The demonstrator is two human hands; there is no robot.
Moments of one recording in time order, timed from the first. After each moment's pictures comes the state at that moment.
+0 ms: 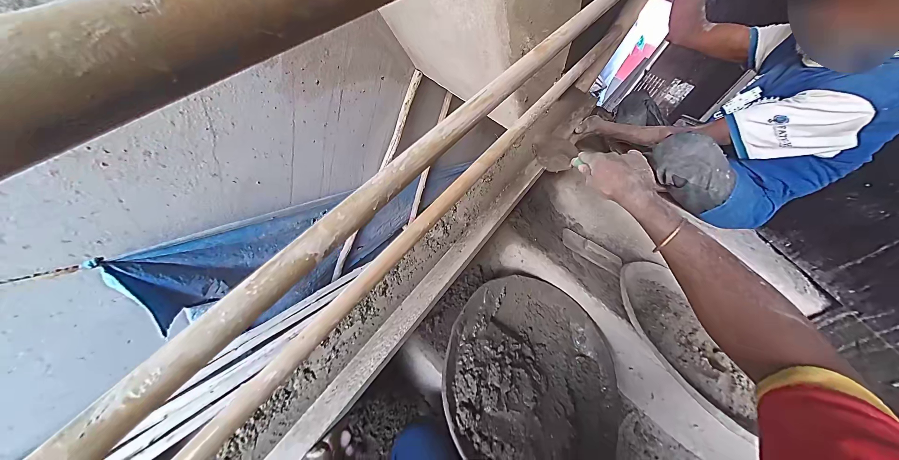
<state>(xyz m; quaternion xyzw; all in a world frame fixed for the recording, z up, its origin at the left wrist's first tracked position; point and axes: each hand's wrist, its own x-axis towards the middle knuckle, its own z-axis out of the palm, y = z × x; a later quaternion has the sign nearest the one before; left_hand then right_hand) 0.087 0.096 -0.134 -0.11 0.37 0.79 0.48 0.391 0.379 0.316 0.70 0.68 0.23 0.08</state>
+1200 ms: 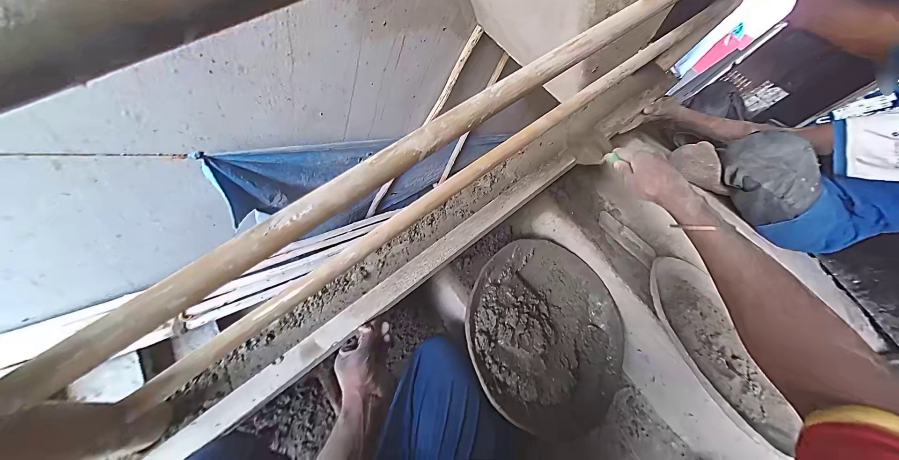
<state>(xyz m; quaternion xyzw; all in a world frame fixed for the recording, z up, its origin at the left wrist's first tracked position) 0.086 0.103 -0.159 -0.15 0.40 0.78 0.47 0.373 0.358 0.278 0.62 0.77 0.14 0.04</state>
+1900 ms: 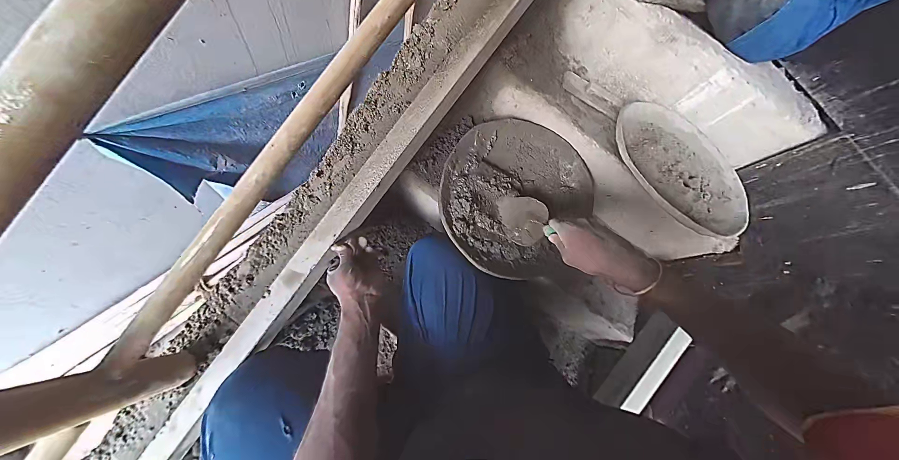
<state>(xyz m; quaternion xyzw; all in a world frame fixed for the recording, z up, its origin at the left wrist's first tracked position) 0.082 0.101 -0.161 -0.07 0.40 0.76 0.51 0.394 0.084 0.095 0.67 0.67 -0.13 0.29</state>
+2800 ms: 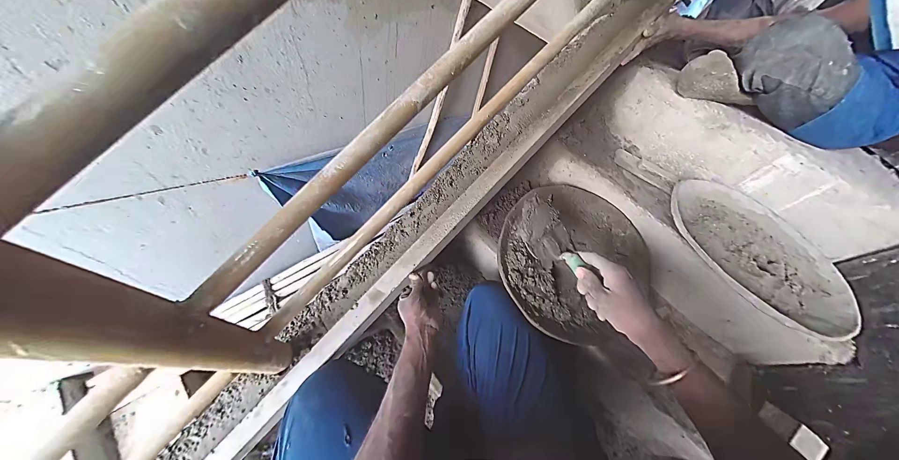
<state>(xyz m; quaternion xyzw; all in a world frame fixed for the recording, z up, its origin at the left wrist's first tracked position) 0.079 0.099 -0.160 -0.12 0.36 0.76 0.52 0.354 0.072 0.084 0.66 0.66 -0.30 -0.19</state>
